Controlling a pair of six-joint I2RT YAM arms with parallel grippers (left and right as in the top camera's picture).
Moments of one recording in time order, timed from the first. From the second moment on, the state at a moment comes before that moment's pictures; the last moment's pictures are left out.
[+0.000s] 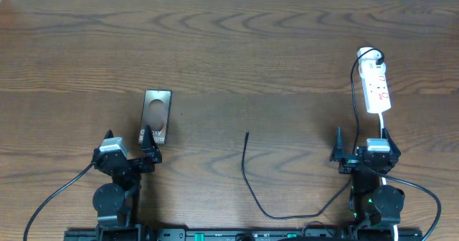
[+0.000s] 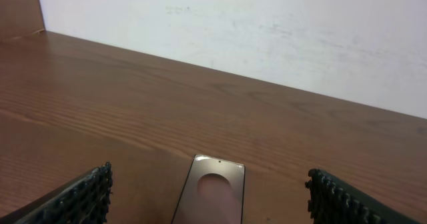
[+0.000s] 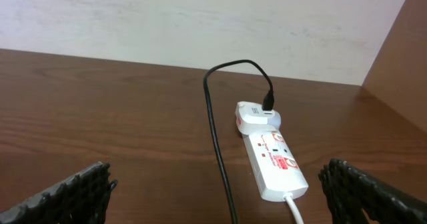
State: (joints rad) left arm 0.06 0.01 0.02 -0.11 0.01 -0.20; right arm -0.01 0.01 0.01 -0.07 0.06 -0.11
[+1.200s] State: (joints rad) left arm 0.06 0.60 0.68 -0.41 0.11 -0.19; right arm -0.01 0.01 0.01 -0.07 0.05 -0.11
